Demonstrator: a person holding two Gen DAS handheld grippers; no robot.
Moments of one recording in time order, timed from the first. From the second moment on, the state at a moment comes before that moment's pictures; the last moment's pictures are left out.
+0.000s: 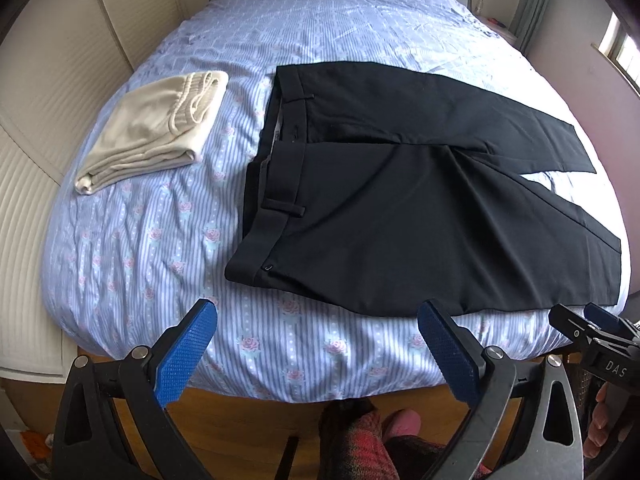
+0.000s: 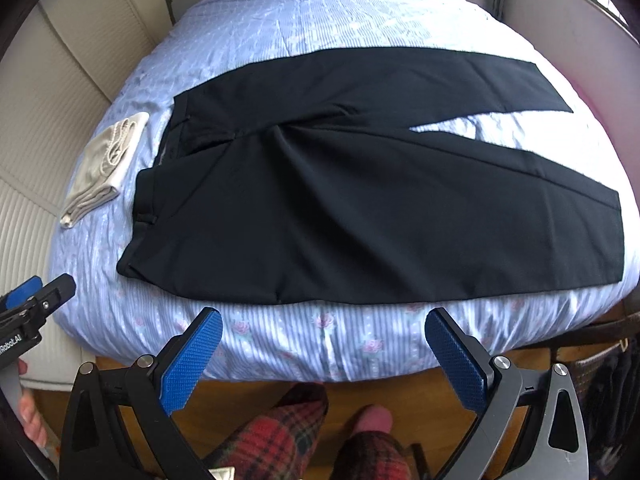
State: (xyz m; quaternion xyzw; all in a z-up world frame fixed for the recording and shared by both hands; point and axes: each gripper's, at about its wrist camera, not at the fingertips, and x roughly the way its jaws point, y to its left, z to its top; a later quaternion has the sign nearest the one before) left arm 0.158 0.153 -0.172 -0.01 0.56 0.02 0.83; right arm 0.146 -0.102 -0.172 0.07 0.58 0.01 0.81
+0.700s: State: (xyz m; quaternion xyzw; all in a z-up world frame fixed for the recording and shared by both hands) left arm 0.226 0.183 -0.324 -0.19 0.66 -0.03 0.73; right arm 0.178 -0.136 -0.336 0.27 0.64 -0.10 0.71
